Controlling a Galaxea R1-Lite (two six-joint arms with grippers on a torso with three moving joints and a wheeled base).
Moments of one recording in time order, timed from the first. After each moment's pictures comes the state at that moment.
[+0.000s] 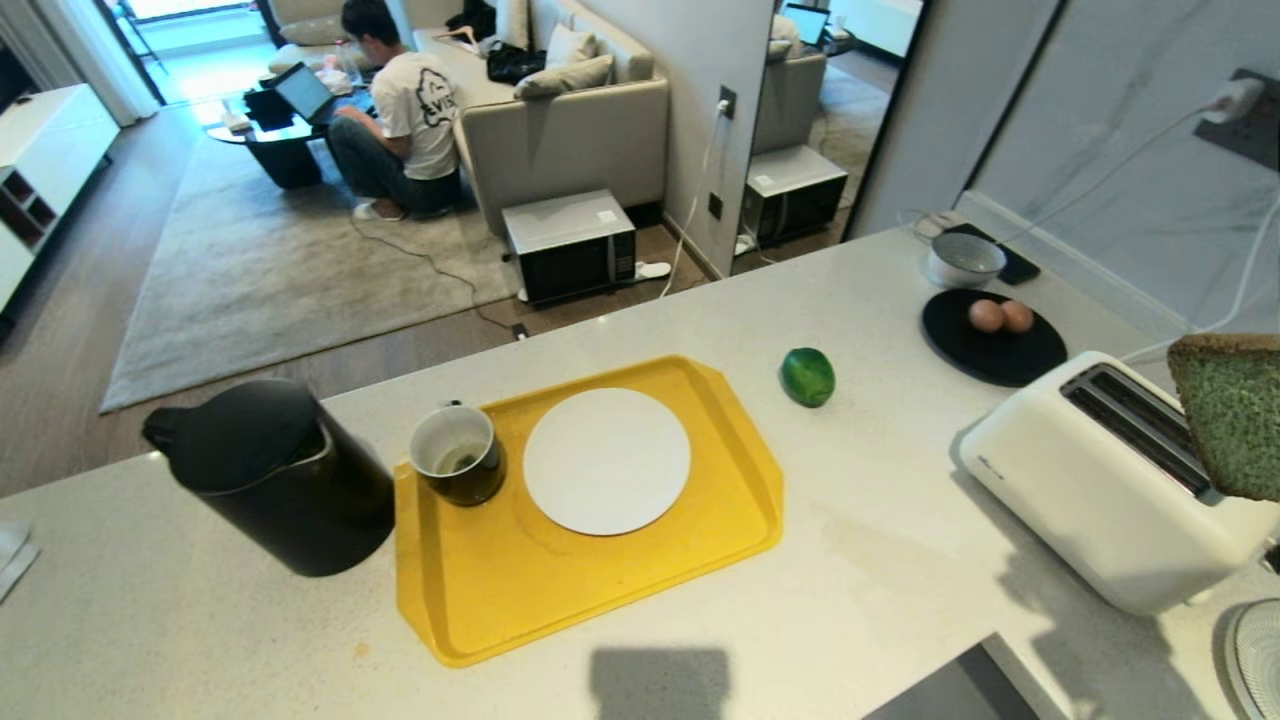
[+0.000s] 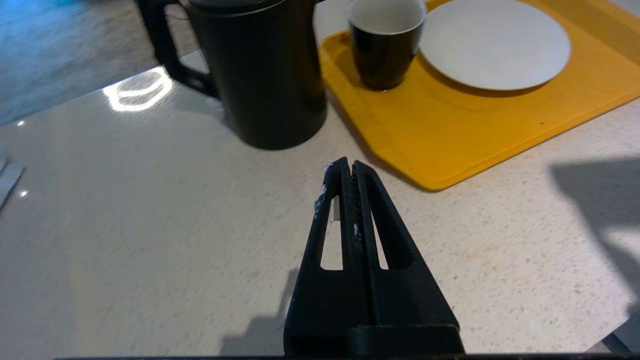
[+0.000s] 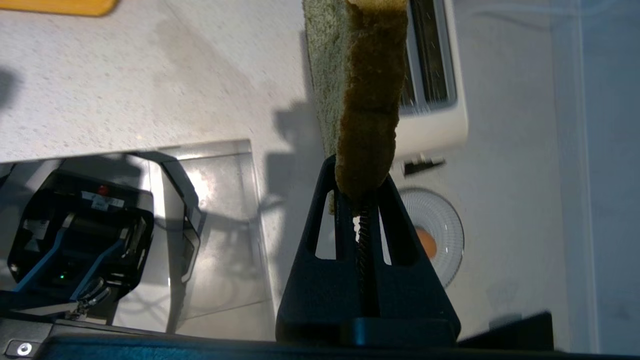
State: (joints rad) left arm 0.00 0.00 0.00 -0.01 -0.03 0.08; right arm 0.10 0.89 -1.17 0.77 -0.15 -0.30
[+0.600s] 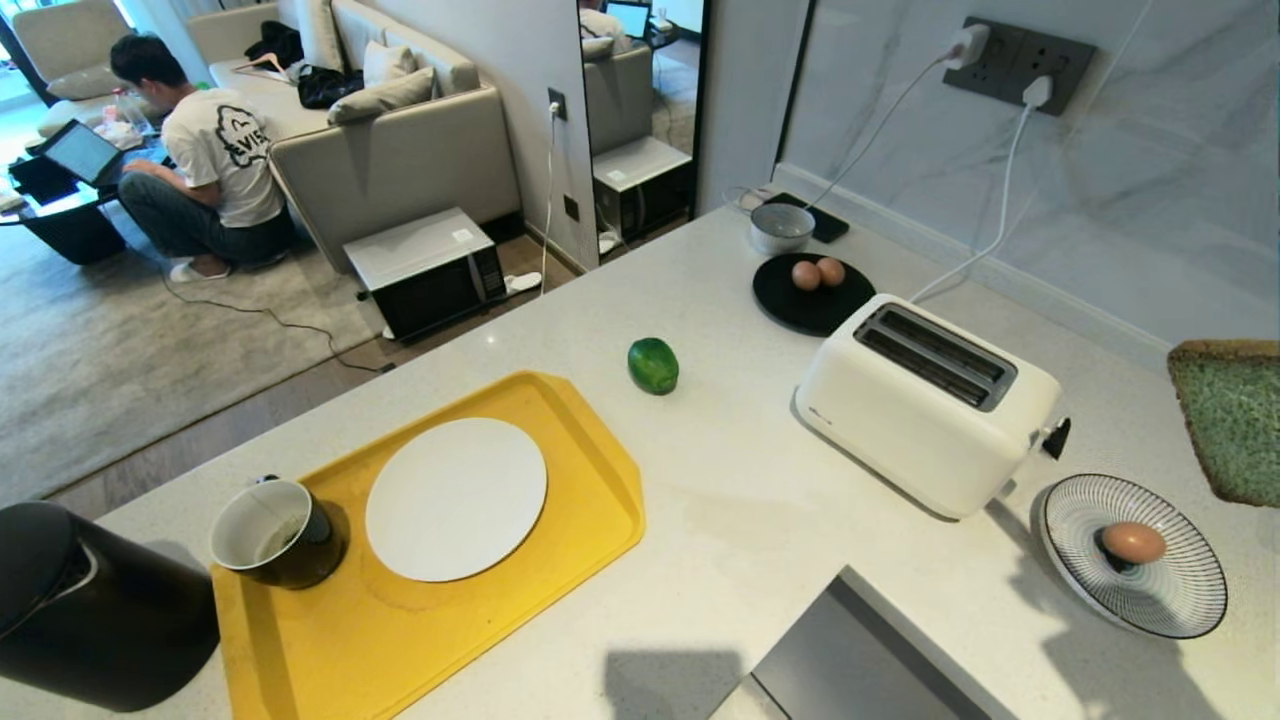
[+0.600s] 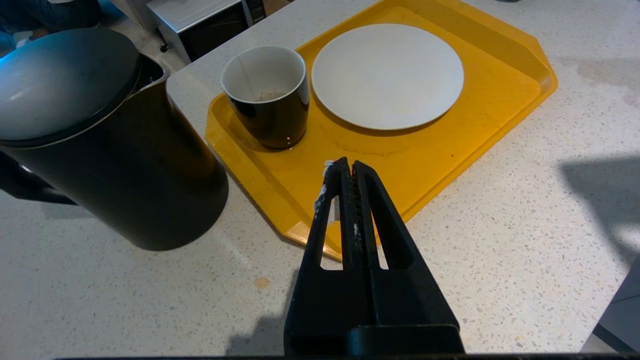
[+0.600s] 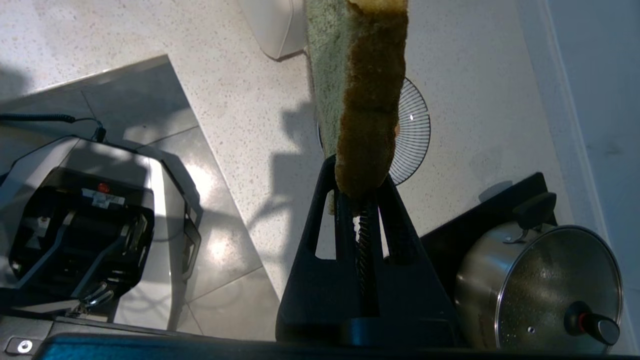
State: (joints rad) left arm 0.00 0.00 0.00 -0.01 -0.03 0.08; right arm 0.10 0.89 -1.16 0.77 -0.15 -0.30
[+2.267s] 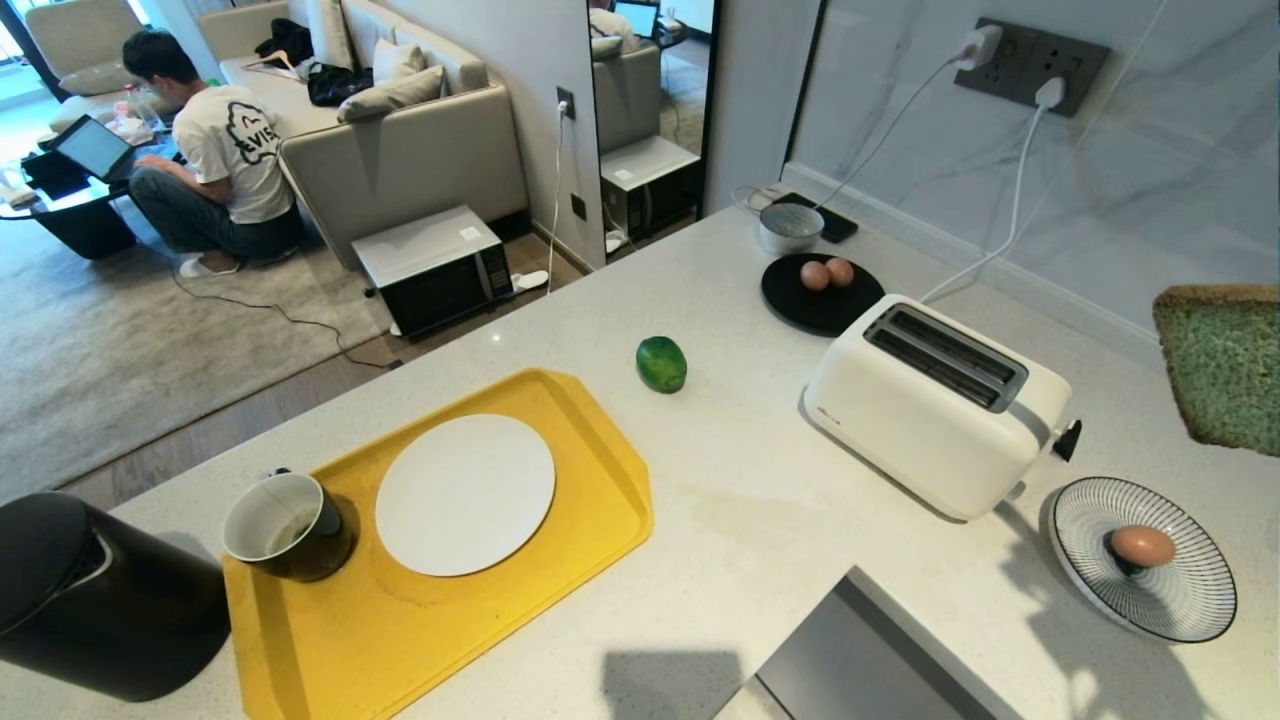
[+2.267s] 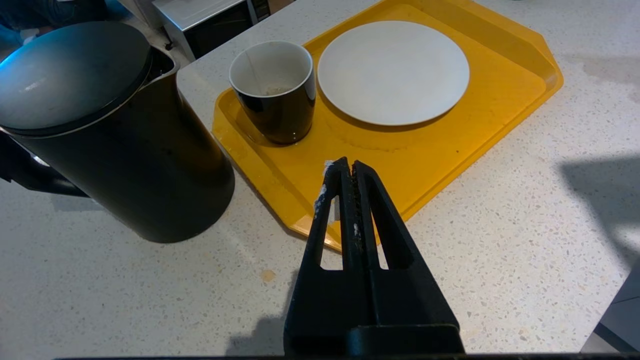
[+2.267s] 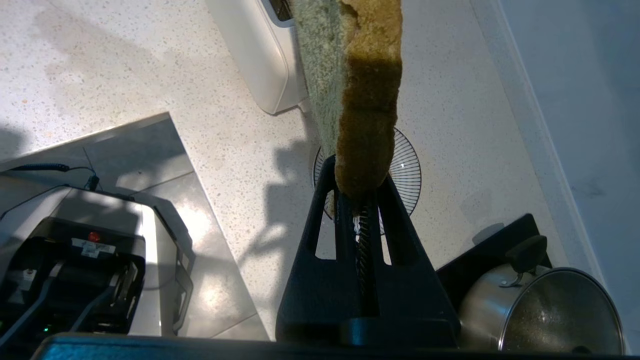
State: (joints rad) left arm 0.00 0.00 0.00 -0.01 -0.03 0.08; right arm 0.10 0.88 -1.10 0.60 -0.14 -0.31
